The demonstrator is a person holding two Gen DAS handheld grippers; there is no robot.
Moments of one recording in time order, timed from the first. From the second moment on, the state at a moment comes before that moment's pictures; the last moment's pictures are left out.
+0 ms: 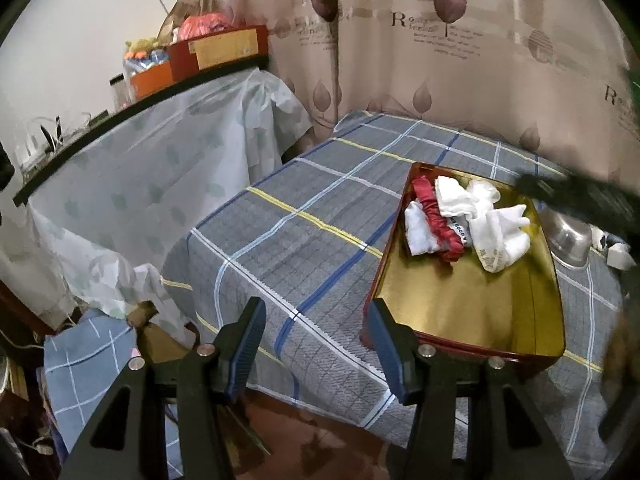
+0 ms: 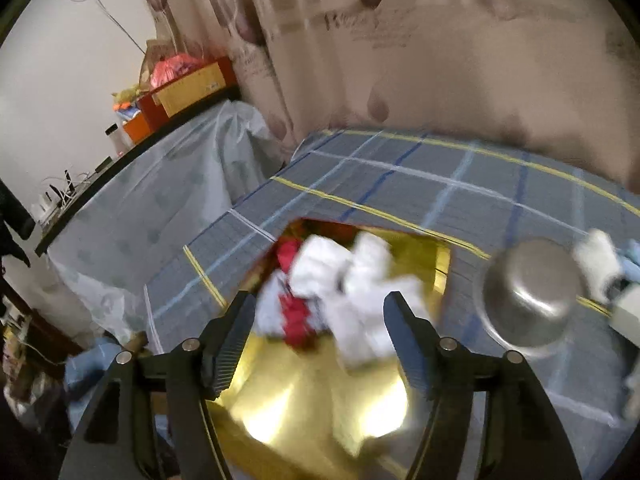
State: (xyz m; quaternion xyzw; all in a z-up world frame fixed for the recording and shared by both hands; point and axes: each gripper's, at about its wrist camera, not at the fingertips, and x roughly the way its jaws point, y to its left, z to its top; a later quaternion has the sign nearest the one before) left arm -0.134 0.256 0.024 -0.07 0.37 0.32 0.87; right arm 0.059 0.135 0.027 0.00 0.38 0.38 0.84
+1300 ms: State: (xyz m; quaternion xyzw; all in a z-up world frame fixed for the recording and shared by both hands) left arm 0.079 -0.015 0.047 -0.03 0.43 -0.14 0.89; right arm 0.014 -0.290 -0.054 0.02 0.36 0.03 0.93
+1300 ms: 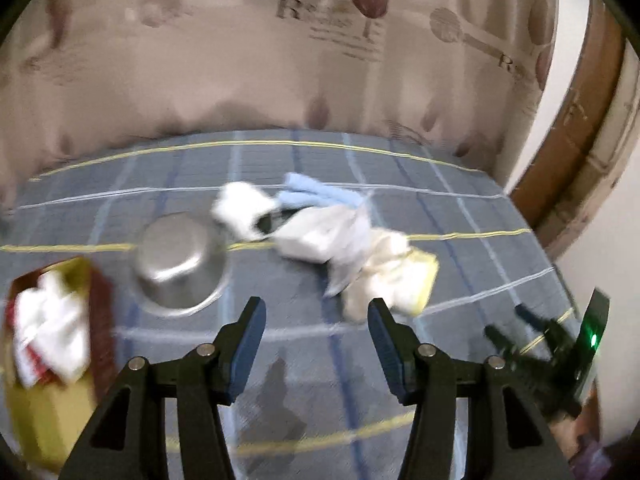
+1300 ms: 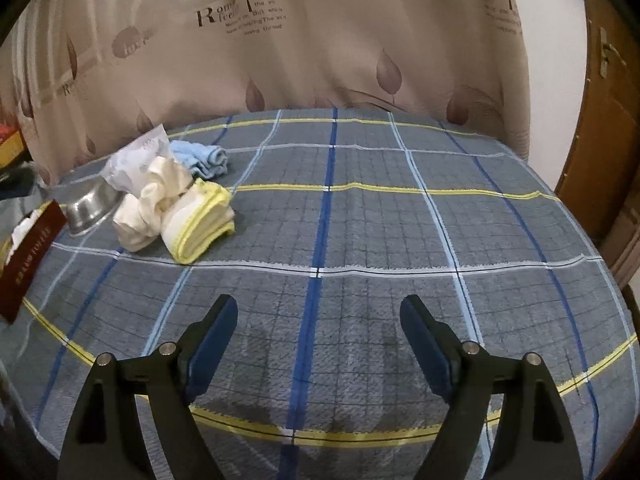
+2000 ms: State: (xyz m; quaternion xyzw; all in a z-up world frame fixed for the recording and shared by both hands) left arm 0.163 -0.065 0.003 0.00 0.47 -0.18 0.86; right arm 0.016 -0.290 -0.051 0.04 0.36 0.08 0.93
